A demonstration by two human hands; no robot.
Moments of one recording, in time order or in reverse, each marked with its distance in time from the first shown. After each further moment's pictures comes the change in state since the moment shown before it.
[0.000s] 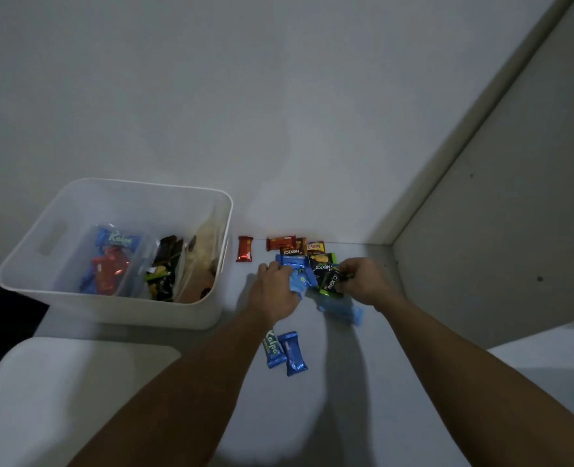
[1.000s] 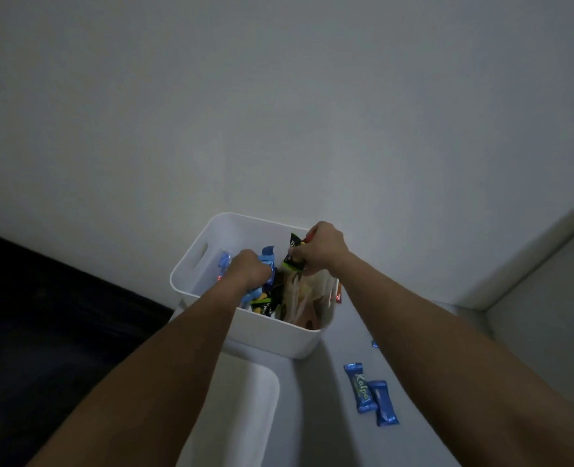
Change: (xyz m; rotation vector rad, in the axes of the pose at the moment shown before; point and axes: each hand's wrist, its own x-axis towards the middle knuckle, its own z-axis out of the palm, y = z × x) left_hand -0.039 -0.154 -0.202 -0.479 0.144 -0.601; right_hand -0.036 -0.300 0.078 0.144 -0.052 -0.232
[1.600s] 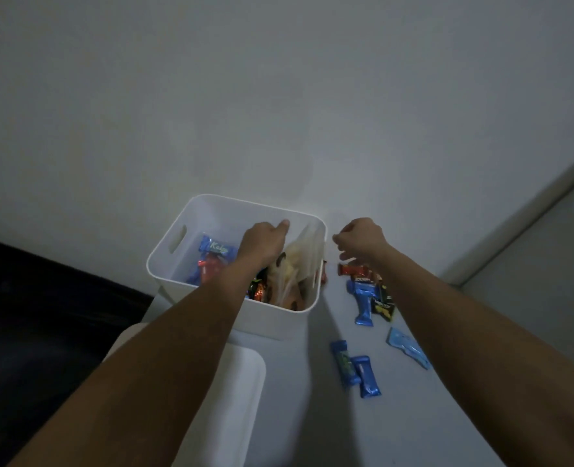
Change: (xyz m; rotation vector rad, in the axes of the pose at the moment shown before) left_hand -0.010 0.043 0.033 -0.013 -0.006 0.216; right_hand -0.001 0.072 -0.055 -0.049 0.111 0.166
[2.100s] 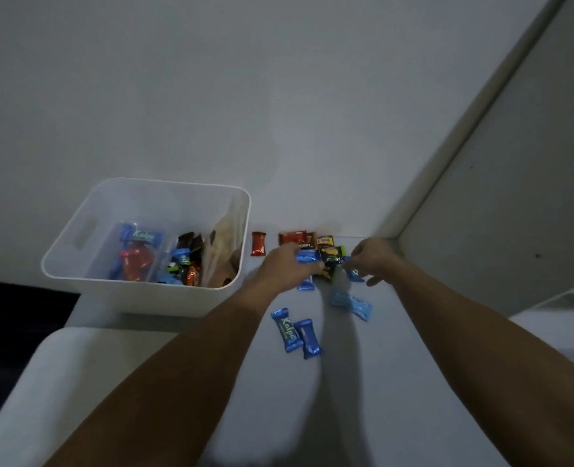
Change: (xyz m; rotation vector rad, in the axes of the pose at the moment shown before) left_hand -0.057 0.025 0.167 0.091 -0.371 0.118; right_hand -0.015 0.168 -0.071 -0.191 -0.127 0.285
